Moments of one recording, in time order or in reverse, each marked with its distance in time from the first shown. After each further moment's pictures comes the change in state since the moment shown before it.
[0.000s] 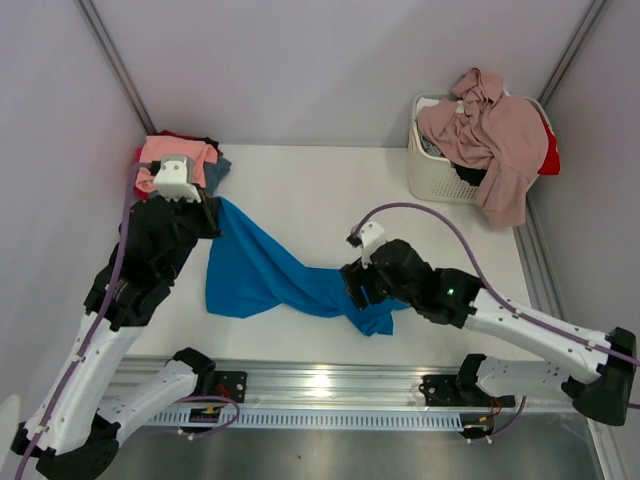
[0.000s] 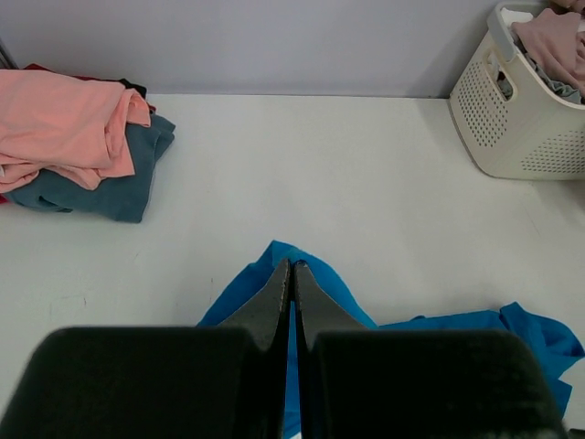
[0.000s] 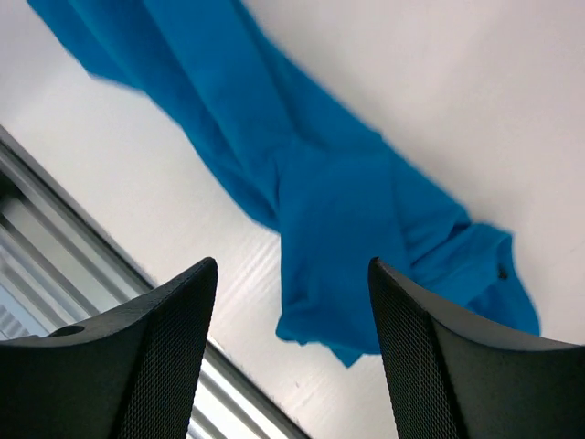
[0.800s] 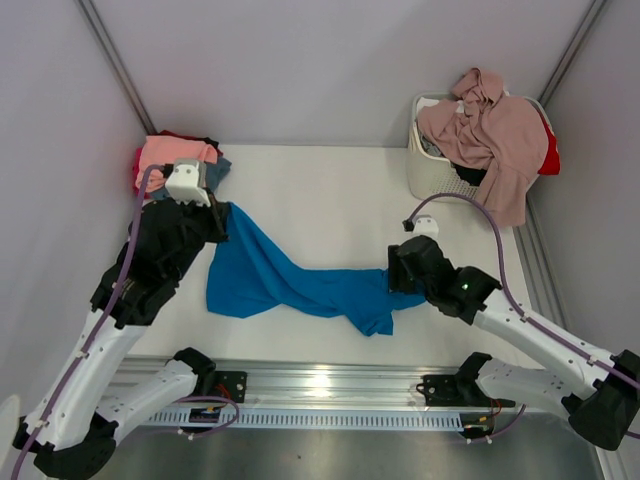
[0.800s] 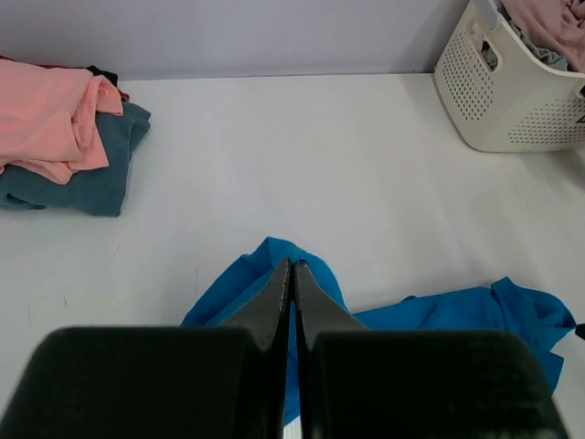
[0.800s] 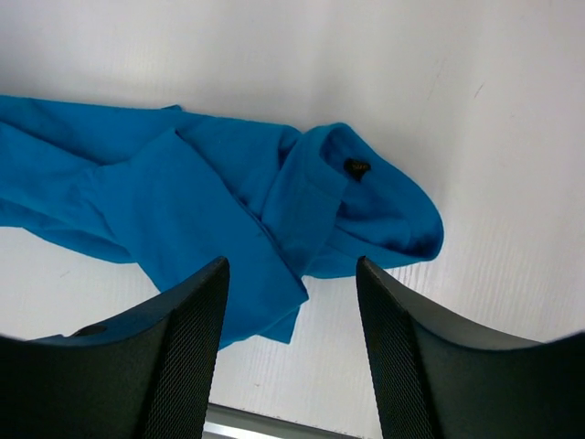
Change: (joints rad) left arm -0.037 0.002 -0.031 0.005 0.026 0.002; right arm -0.235 -0.101 -0.101 -0.114 0.212 0.294
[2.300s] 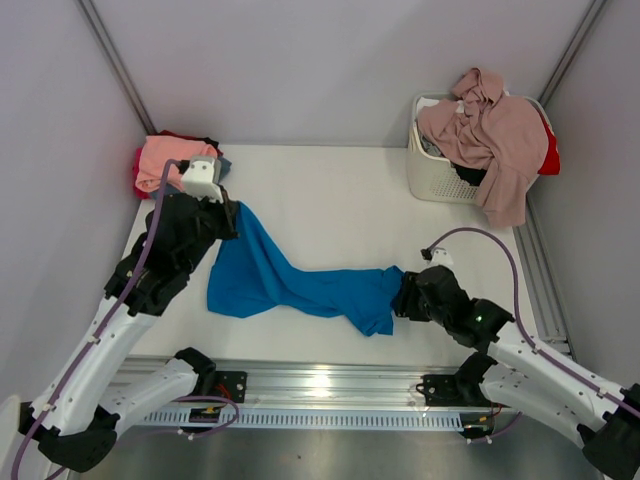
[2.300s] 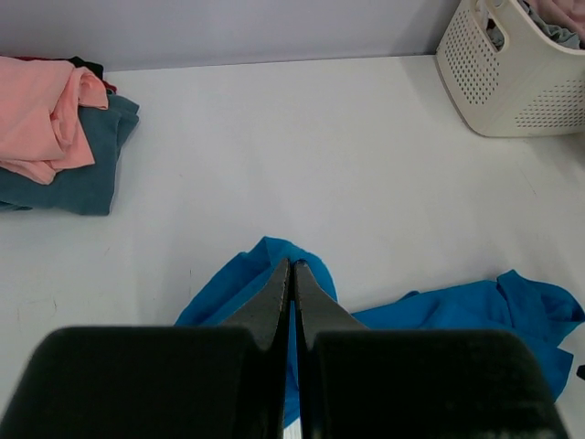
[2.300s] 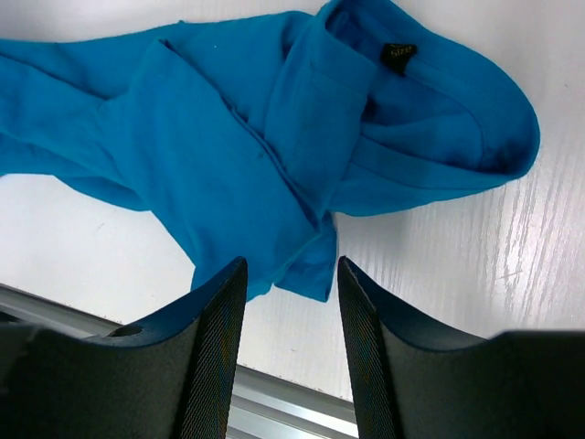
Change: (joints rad) left arm -0.019 0.056 -0.018 0.033 0.000 0.006; right arm -0.034 -0.225 -0.315 0.111 -0.187 0.208
